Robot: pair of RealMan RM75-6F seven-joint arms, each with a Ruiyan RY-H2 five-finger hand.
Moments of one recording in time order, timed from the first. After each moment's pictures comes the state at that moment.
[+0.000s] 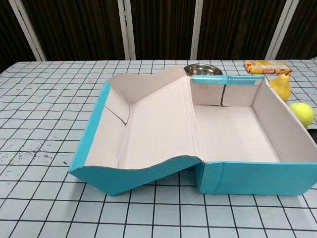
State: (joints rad) left arm -0.01 -0.97 -0.14 -1.63 1.37 1.55 -0.09; right arm -0.09 -0.90 0.05 -1.83 -1.45 1.59 -0.07
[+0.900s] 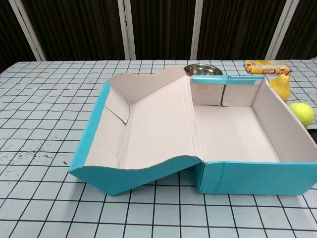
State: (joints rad) left arm 0.00 -0.95 -0.14 -1.64 1.36 1.57 -0.12; right arm -0.09 -0.91 -0.02 -1.93 -1.45 1.50 -0.15
